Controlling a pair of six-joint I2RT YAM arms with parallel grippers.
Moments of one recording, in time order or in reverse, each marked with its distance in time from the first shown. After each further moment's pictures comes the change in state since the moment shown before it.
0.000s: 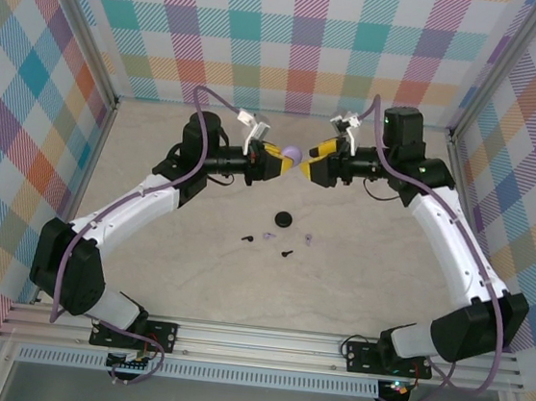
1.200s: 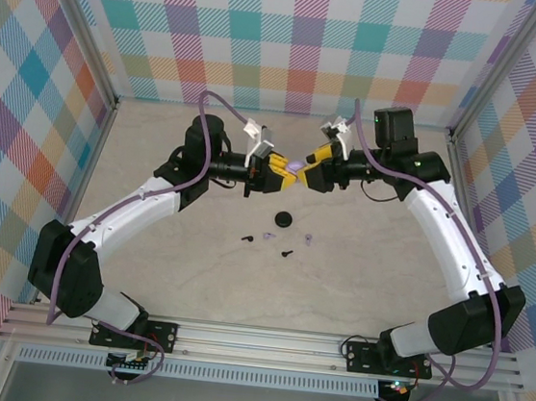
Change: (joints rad) left arm -0.032 -0.015 -0.005 -0.006 0.178 0.193; right arm 0.029 0.058 0.079 -0.162 0.074 -0.145
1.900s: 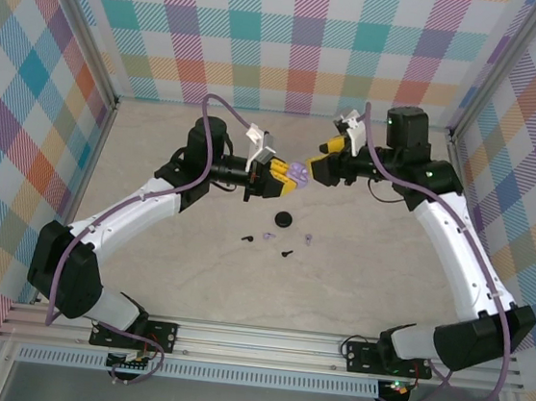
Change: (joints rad) left arm -0.012 -0.004 0.000 -0.044 0.021 0.056; right arm -0.010 -0.096 -0.033 0.092 0.151 0.088
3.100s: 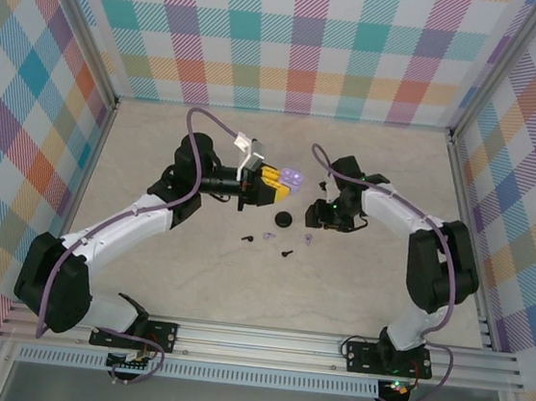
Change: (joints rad) left arm 0.005 -0.098 -0.186 0.225 -0.043 -0.181; right arm 0.071 0.396 -0.314 -0.061 0.419 0.477
